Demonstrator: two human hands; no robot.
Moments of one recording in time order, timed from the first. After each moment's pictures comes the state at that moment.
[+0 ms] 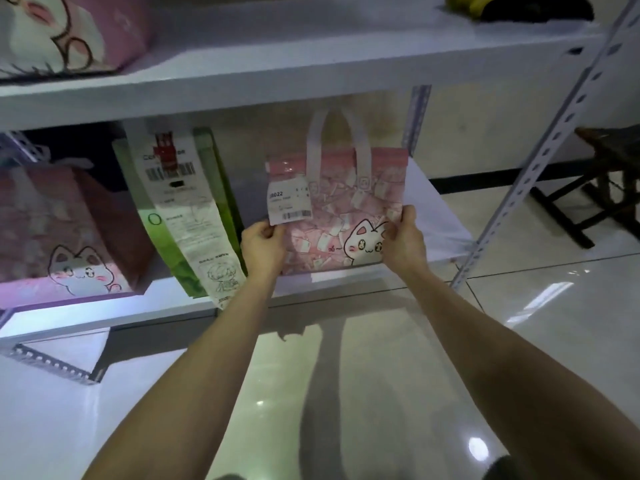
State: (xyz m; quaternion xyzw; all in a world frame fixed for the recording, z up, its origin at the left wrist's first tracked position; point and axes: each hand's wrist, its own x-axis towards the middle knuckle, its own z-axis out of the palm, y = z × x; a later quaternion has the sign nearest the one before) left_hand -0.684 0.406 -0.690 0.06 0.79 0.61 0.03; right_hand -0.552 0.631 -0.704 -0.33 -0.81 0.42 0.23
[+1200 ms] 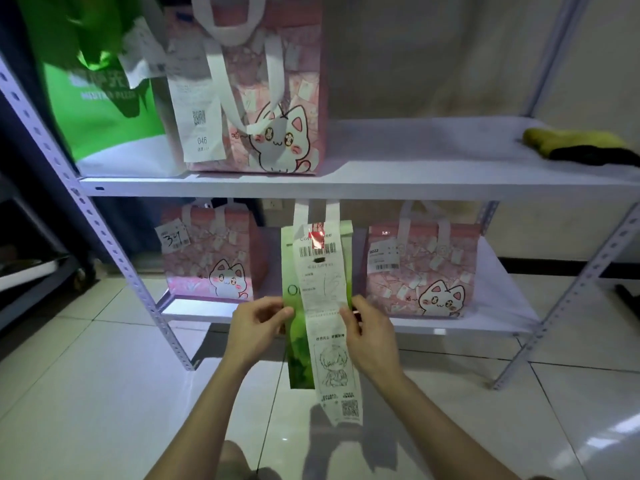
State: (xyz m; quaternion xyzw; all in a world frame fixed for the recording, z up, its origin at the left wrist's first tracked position) left_hand -0.589 0.173 -0.591 0.10 0.80 0.59 0.02; right_hand -0.508 0.384 -0.608 -0.10 -0.88 0.41 0.20
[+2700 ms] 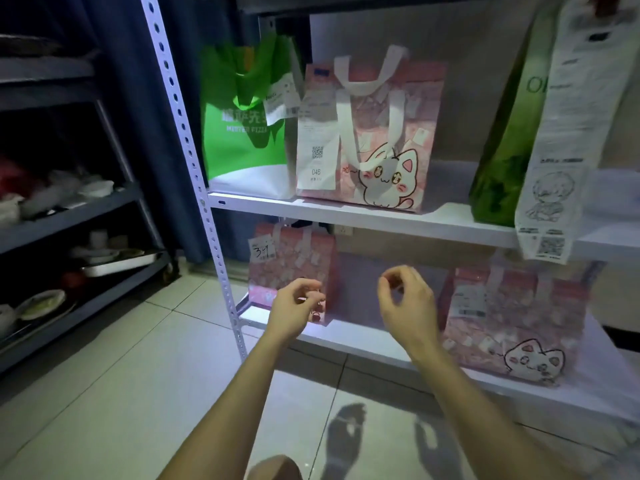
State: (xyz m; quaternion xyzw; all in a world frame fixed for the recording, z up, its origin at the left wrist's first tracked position) left_hand -0.646 0.102 -0.553 0.05 0.77 0.64 0.01; right_hand -0.597 0.331 -0.531 0.01 -0.84 0.41 0.34
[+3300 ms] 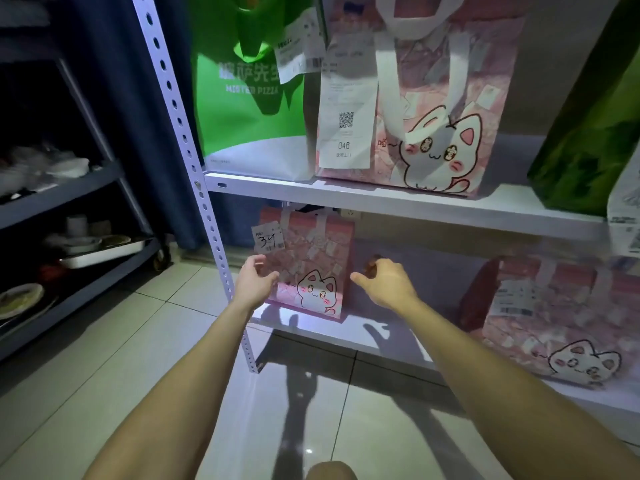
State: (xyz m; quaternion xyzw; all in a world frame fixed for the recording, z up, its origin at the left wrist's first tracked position) left_hand -0.785 0.001 -0.601 -0.07 0.84 0.54 -0.03; right_hand -0.732 0.283 -0.567 -0.11 -0.94 0.32 0.02
